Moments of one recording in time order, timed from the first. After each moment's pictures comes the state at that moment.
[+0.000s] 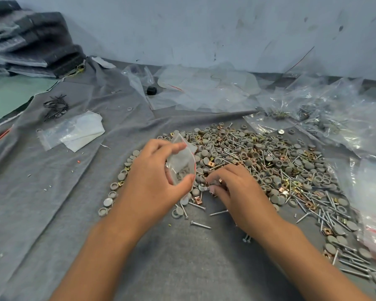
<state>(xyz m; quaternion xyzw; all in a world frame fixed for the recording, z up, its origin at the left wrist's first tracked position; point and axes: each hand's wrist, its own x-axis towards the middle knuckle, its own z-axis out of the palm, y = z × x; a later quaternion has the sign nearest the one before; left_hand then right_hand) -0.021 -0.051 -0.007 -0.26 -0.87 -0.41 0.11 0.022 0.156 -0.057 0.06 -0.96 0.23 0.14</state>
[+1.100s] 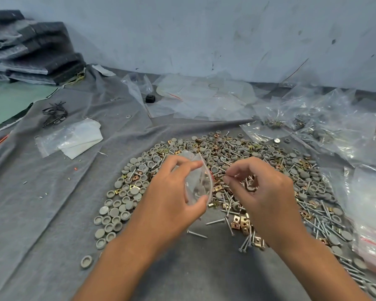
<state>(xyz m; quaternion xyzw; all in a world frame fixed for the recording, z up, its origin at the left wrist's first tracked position) -0.005 -0.029 -0.013 -0.30 -0.87 -0.39 0.09 0.045 0.165 -0.012 0.05 -0.89 0.31 0.32</state>
